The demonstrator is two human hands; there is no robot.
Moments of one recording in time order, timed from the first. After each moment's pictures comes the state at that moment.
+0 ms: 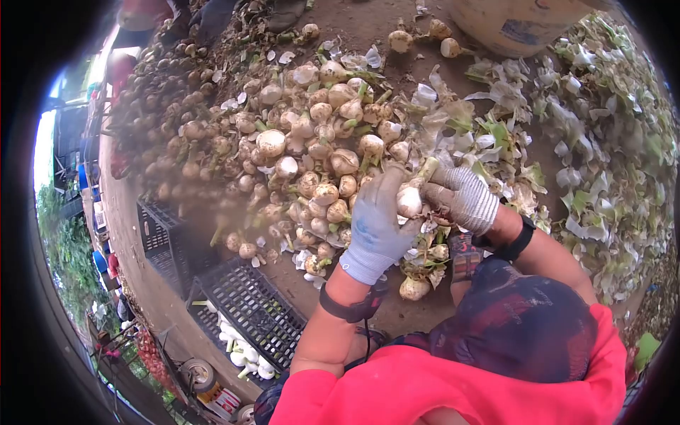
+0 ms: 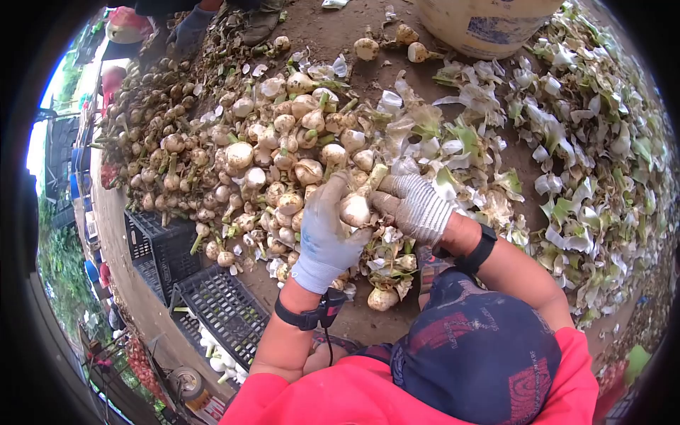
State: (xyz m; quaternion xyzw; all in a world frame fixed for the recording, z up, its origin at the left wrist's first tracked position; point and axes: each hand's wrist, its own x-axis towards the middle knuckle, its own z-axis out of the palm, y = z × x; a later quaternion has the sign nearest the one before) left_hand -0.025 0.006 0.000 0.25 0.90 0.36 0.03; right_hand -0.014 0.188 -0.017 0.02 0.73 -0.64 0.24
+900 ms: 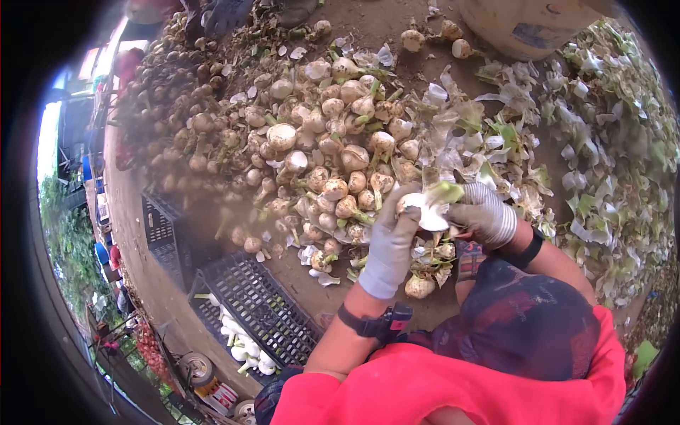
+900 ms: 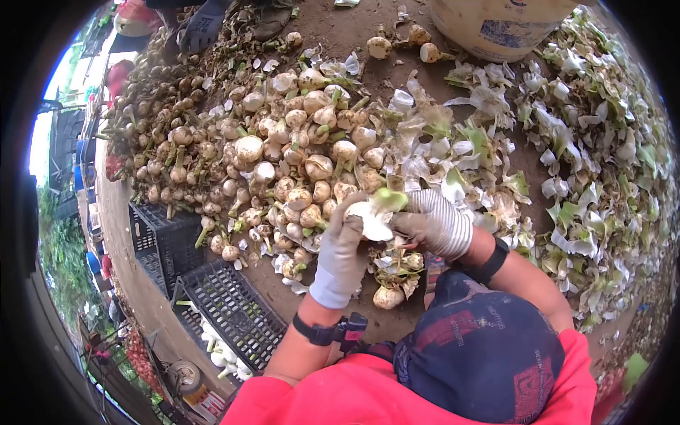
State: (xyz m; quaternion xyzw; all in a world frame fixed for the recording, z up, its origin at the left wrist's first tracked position) left_hand 0.021 0.013 -0.004 -0.12 0.59 0.77 0.23; right_hand 0.006 0.193 0.001 0.13 0.47 -0.79 0.37
